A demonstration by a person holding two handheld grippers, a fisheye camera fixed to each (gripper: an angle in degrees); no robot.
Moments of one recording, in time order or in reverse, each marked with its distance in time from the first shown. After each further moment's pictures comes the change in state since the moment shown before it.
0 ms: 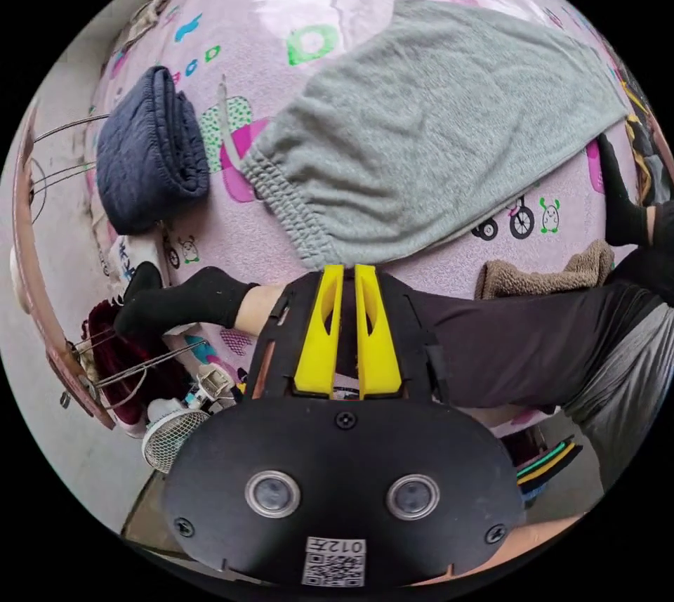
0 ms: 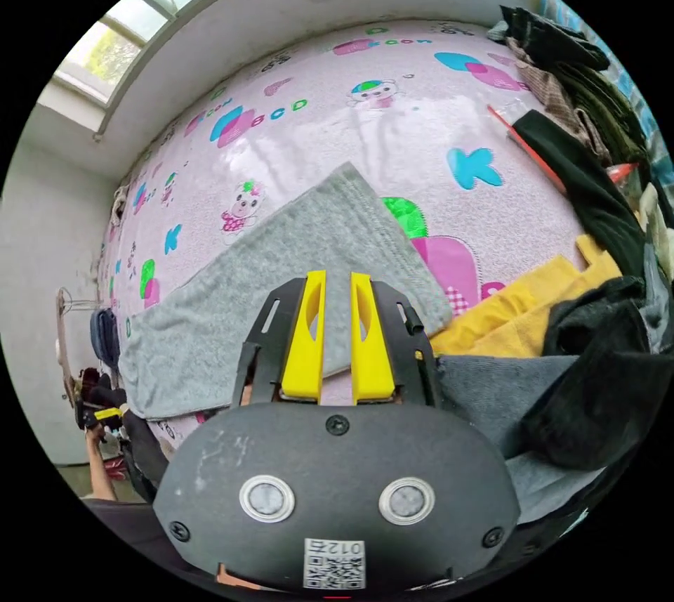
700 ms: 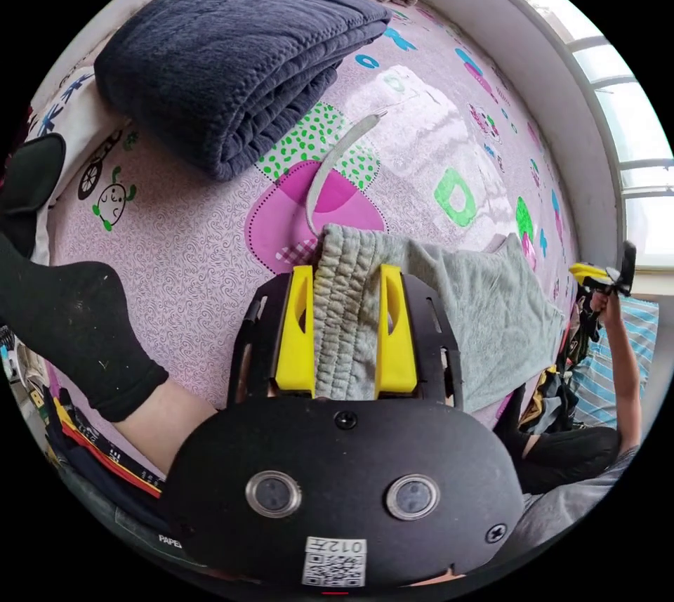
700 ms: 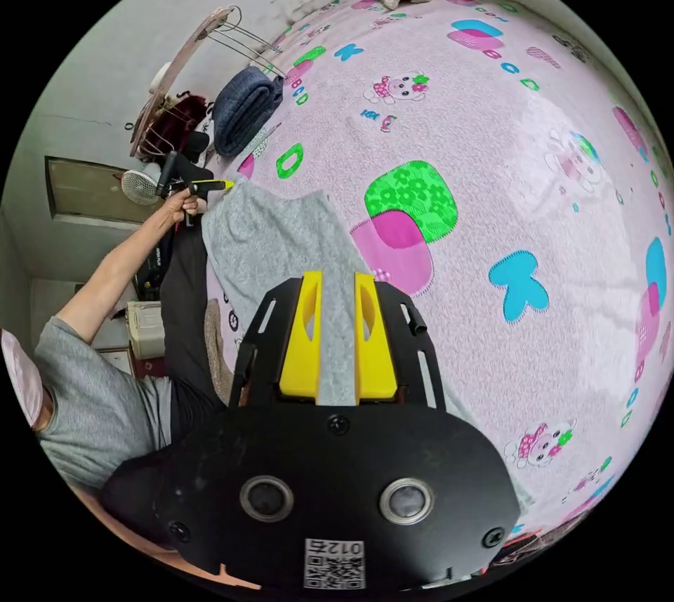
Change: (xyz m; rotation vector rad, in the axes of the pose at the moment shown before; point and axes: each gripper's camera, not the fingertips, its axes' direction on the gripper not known) left arm -0.156 0.013 0.141 0.370 0.560 -0.684; right arm -0.371 -0.094 0.209 -0.572 -0.289 -1.031
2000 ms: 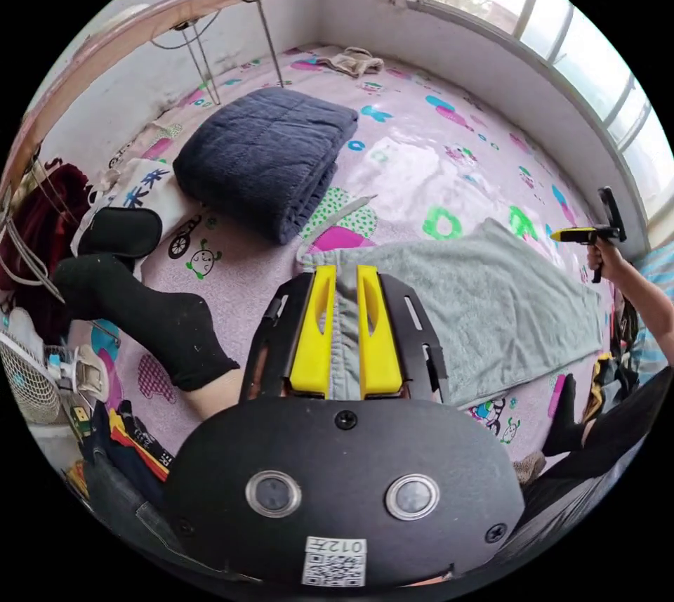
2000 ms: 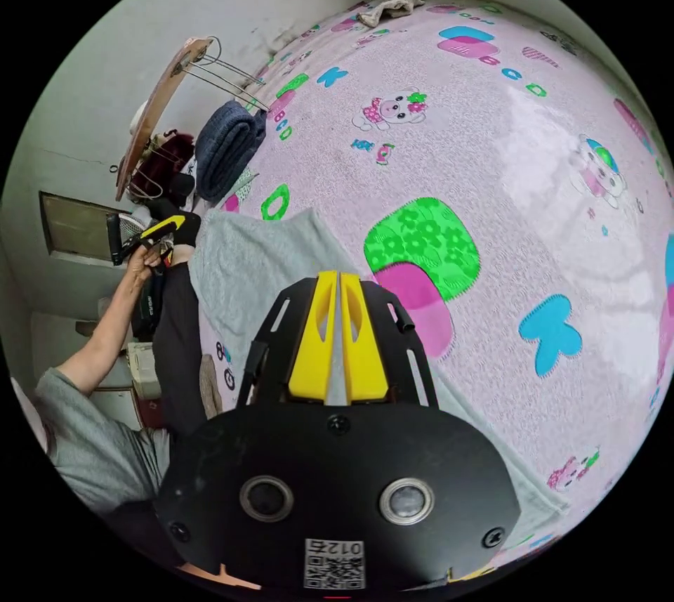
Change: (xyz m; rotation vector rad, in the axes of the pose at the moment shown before) left arm 0.000 0.057 -0.092 0.296 -0.204 0.154; right arm -0.027 -0.029 -0.001 0.094 0.035 0.117
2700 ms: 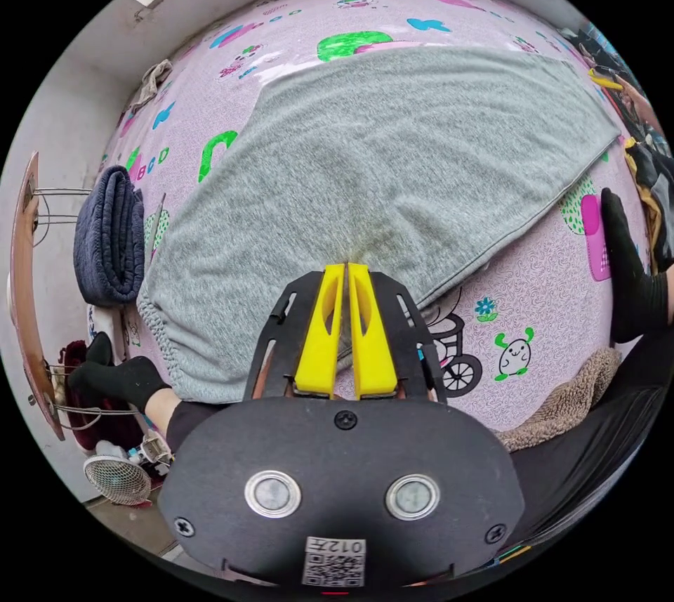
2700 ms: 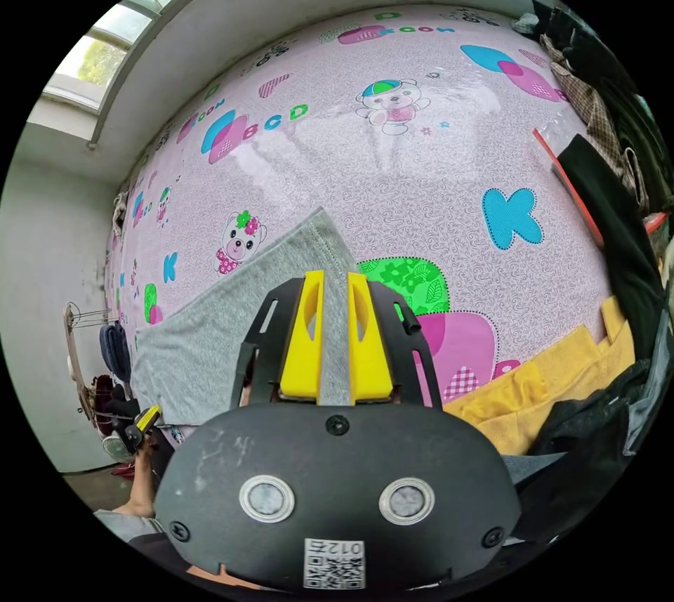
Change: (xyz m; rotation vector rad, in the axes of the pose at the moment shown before) left arm 0.282 0.066 0.059 -0.245 -0.159 0.630; right arm 0.087 0.365 -0.203 0.430 0.240 0.965
